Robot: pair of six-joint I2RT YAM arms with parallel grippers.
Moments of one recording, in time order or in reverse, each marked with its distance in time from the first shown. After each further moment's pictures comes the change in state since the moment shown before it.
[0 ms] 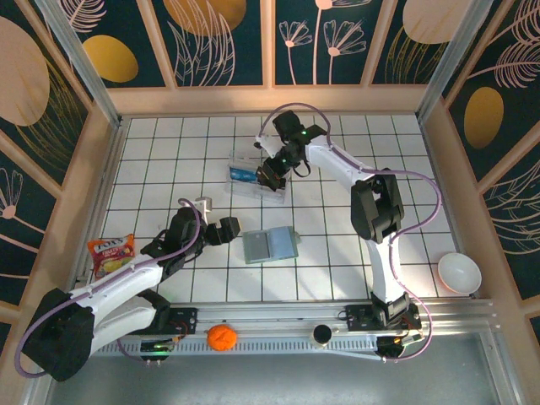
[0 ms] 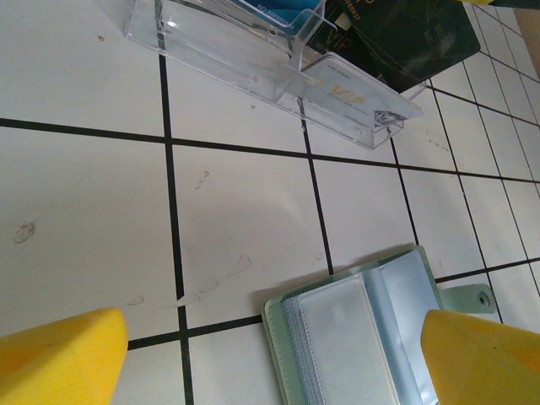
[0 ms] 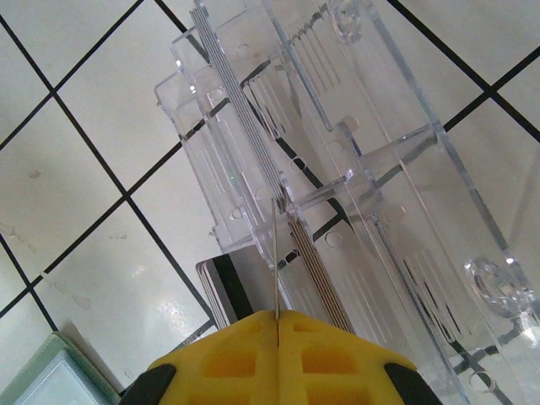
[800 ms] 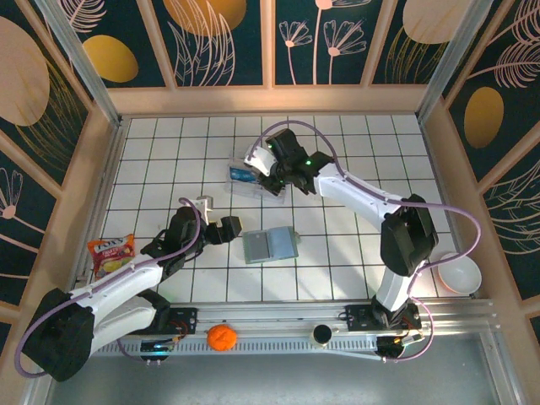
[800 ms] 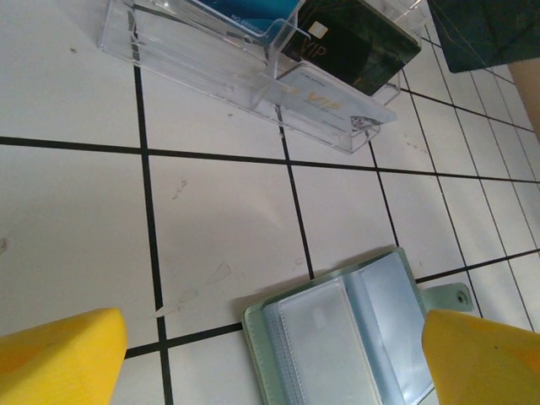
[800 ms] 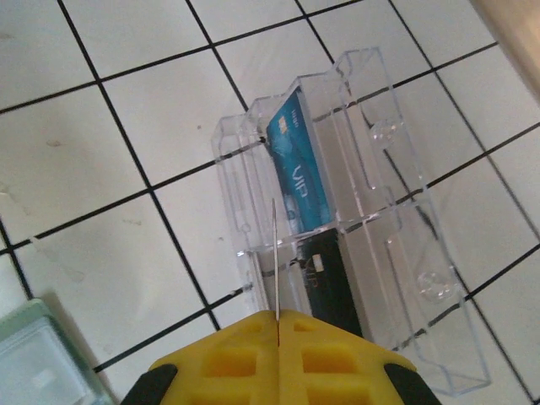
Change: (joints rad) left arm 0.000 0.000 0.000 0.038 0.027 0.008; right arm 0.170 -0.367 -0.391 0.309 0.290 -0.221
